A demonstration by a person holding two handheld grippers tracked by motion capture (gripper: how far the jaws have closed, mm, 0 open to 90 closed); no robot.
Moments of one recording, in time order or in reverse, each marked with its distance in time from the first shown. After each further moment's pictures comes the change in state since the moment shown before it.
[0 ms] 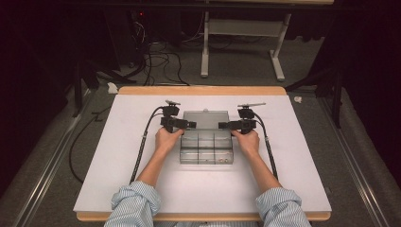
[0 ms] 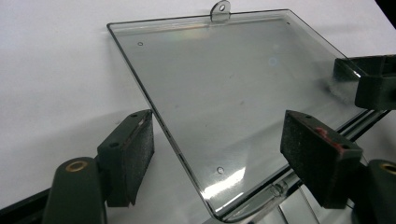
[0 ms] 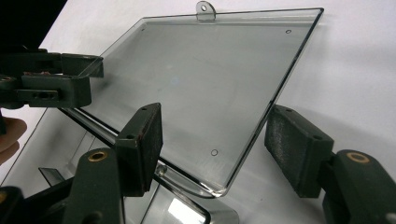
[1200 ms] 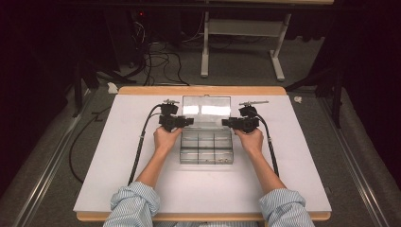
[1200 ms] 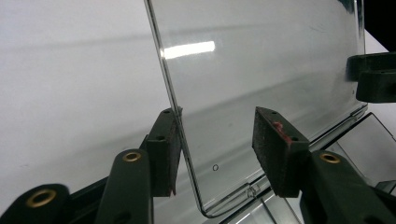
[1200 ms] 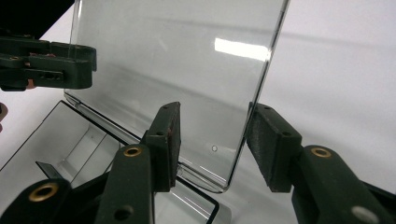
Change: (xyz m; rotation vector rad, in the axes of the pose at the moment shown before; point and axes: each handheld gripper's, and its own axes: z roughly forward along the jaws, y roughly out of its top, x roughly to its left) left arm -0.013 0.000 -0.021 -0.125 0.031 0.106; right arm 0.018 0.002 -0.024 -0.089 -0.069 -0.157
